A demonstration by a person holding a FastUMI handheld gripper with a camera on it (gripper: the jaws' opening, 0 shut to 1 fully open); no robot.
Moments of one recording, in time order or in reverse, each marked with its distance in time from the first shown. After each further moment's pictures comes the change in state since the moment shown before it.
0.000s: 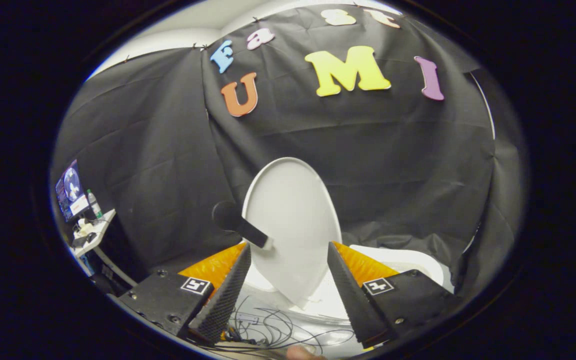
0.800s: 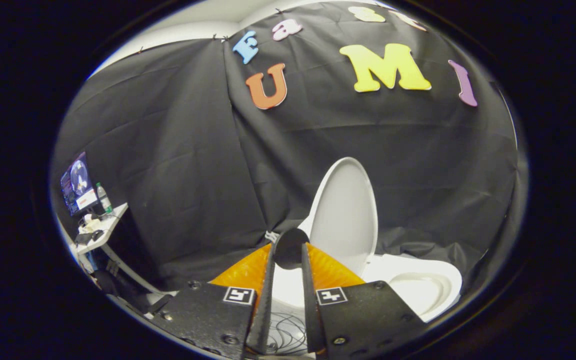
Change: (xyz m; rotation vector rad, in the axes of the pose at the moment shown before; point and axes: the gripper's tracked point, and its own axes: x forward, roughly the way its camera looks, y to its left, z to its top) arm 0.070 0.100 0.002 -0.032 0.102 0.154
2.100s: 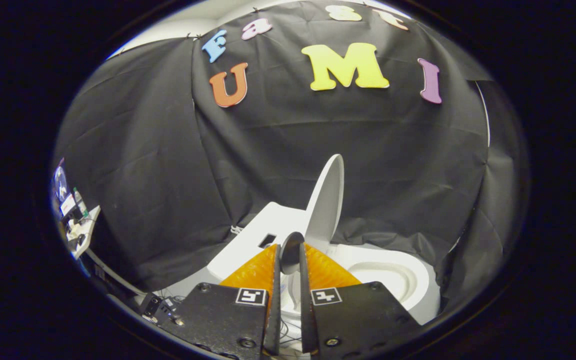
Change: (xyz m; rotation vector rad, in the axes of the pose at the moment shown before) arm -0.054 -0.066 0.018 0.021 -0.017 -0.232
